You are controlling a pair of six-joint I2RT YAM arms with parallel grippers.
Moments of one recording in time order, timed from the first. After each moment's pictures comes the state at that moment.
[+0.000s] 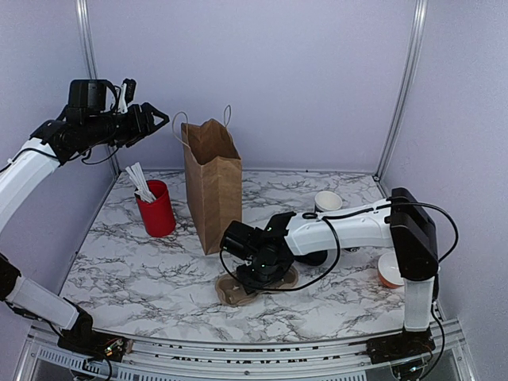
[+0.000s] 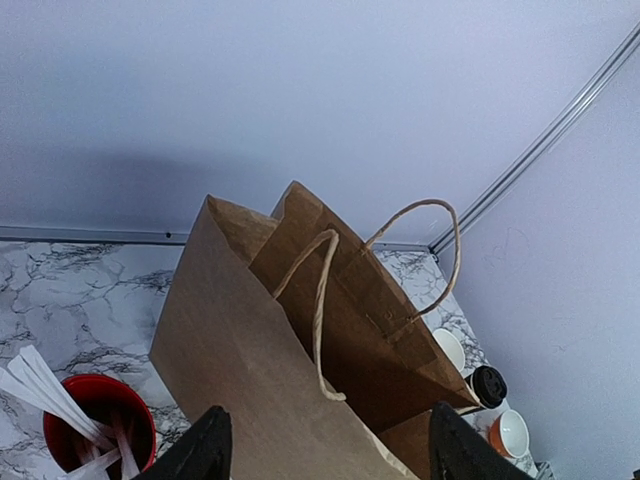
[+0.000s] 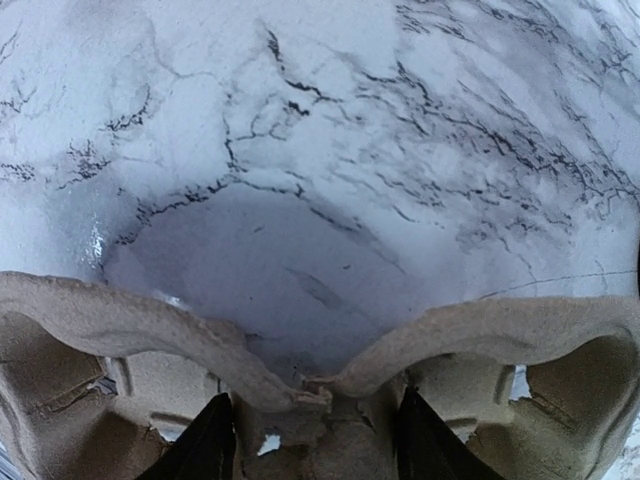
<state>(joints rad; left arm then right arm) -0.37 1.36 1.54 -0.52 0.21 -0.47 1.14 2.03 1.49 -0.81 0.16 0.66</state>
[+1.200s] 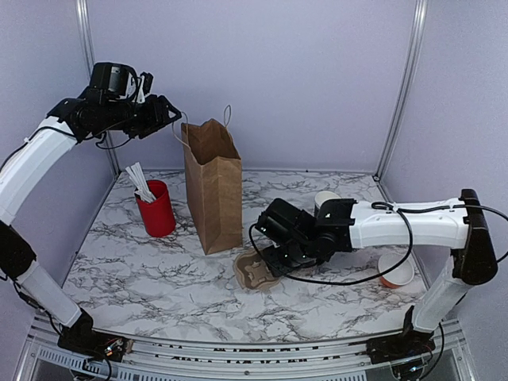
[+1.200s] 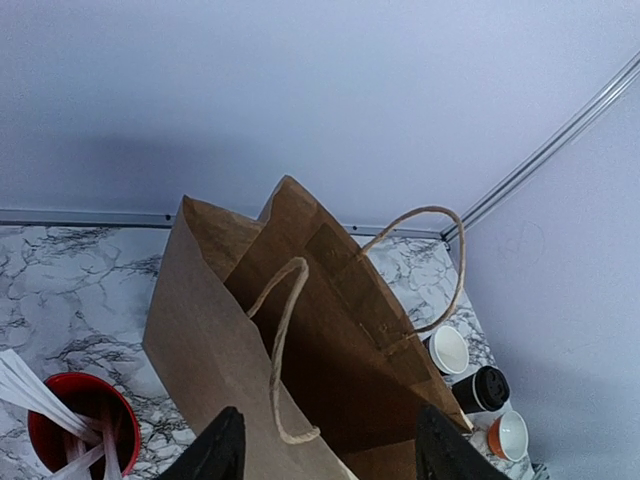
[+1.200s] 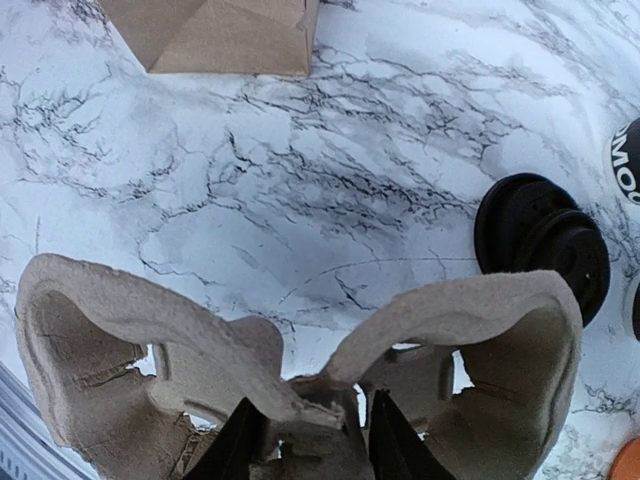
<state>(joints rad) -0.42 1.53 1.80 -0.69 0.15 -0.50 1.14 1.66 1.28 -0.75 0.30 0.59</state>
